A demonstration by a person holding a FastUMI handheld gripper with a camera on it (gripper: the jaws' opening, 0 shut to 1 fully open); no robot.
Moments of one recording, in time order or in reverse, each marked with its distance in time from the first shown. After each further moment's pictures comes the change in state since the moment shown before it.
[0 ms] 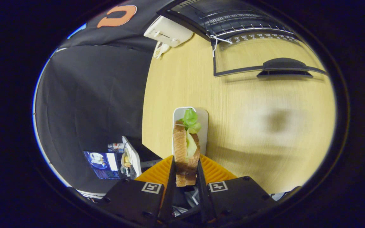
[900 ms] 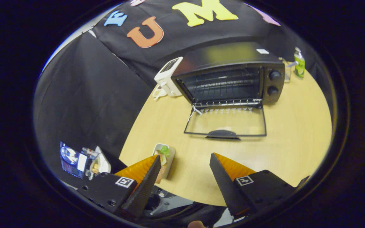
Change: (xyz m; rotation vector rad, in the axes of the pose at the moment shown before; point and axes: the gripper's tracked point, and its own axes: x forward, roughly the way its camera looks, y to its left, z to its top) arm -0.123 -0.022 0.040 -0.270 -0.363 -0.176
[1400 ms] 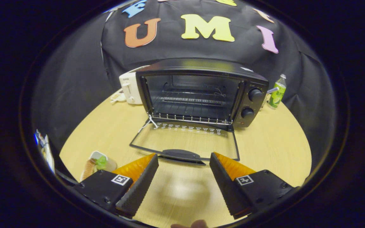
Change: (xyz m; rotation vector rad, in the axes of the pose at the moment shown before) arm 0.039 -0.084 0.045 -0.250 -0.324 -0.403
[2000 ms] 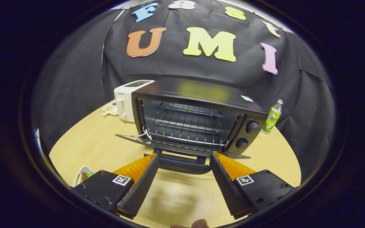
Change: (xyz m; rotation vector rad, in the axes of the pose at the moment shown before) arm 0.042 -0.014 0.036 -0.129 -0.161 -0.164
